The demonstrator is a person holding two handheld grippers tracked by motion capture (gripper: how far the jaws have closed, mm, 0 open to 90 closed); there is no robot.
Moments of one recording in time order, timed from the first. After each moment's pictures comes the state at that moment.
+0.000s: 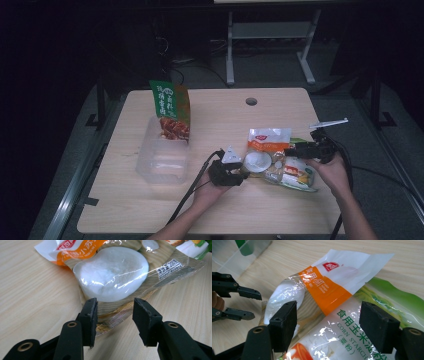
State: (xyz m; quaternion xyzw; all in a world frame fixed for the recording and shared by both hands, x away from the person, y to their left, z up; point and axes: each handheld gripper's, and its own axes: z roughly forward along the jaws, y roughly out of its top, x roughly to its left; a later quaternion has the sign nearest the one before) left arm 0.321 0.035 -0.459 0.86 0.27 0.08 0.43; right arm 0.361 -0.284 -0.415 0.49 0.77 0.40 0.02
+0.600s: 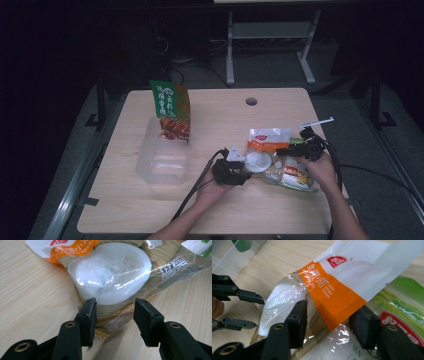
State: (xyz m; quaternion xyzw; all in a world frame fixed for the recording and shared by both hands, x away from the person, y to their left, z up) left arm 0.326 0.025 -0.461 0.87 0.26 0.07 0.41; right arm 0.380 -0.265 -0.433 0.50 0.78 0.38 -0.02
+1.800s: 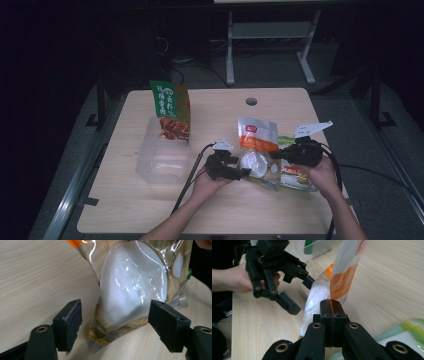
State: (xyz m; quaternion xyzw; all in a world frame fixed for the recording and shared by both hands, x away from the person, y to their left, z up) left arm 0.345 0.049 -0.457 0.82 0.32 -0.03 0.47; right arm 0.339 -0.237 -0.395 0.29 0.84 0.46 0.02
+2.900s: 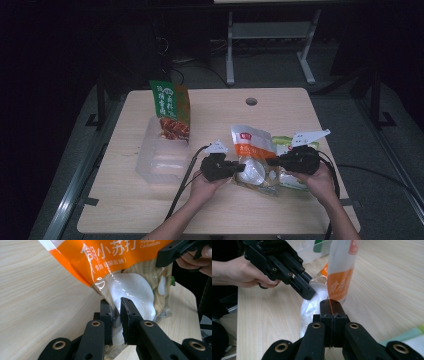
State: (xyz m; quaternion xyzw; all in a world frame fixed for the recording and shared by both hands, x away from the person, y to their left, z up) left arm 0.325 0.061 -0.447 0.81 0.31 -0.01 0.50; right arm 0.321 -0.227 -0.402 0.27 0.84 0.47 0.03
